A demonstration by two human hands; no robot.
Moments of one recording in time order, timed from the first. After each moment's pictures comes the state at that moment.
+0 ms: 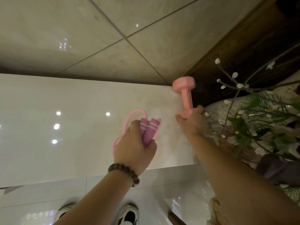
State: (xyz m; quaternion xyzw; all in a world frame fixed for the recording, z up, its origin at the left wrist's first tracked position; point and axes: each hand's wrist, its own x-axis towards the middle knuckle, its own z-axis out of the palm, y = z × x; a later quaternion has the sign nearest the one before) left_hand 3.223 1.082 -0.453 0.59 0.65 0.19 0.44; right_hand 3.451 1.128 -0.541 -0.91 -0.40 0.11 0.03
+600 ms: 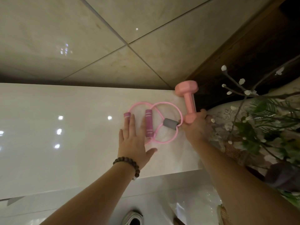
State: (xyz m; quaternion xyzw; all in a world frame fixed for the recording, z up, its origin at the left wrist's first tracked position) left_hand 3.222 1.101 -0.531 0.75 0.58 0.01 0.32; right_hand 3.452 1.128 -0.543 -0.90 -0.41 0.12 0.03
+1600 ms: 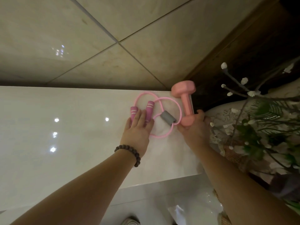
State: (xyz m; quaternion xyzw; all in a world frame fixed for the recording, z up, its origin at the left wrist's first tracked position) left_hand 3.249 1.145 -0.551 0.82 0.50 -0.04 0.25; right_hand 3.444 1.125 -0.521 -0.88 -0.43 0.17 0.08
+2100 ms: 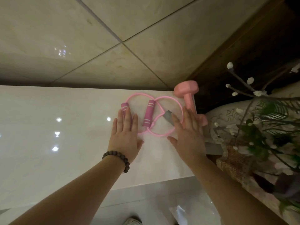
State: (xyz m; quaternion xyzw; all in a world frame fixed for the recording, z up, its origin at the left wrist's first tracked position) left_hand 3.211 1.132 -0.555 0.80 0.56 -0.04 0.21; right_hand 3.411 1.103 -0.514 -0.73 -0.68 0.00 -0.09
